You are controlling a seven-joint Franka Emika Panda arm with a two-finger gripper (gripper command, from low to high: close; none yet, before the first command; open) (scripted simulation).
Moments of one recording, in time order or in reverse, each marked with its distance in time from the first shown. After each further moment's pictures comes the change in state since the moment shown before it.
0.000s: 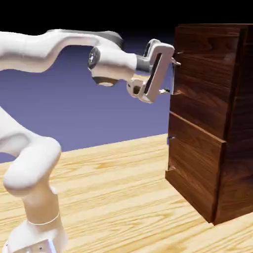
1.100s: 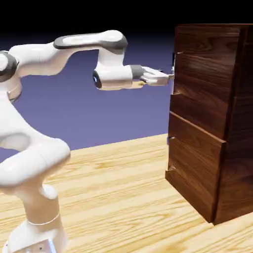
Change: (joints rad) arm -0.537 -0.082 0.531 0.354 1.210 -0.022 0.423
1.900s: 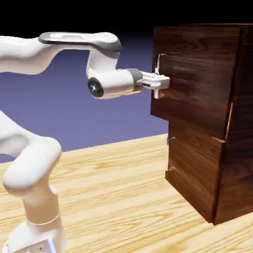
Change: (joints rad) arm 0.646 -0.002 -0.608 -0.463 -0.556 -0.402 0.160
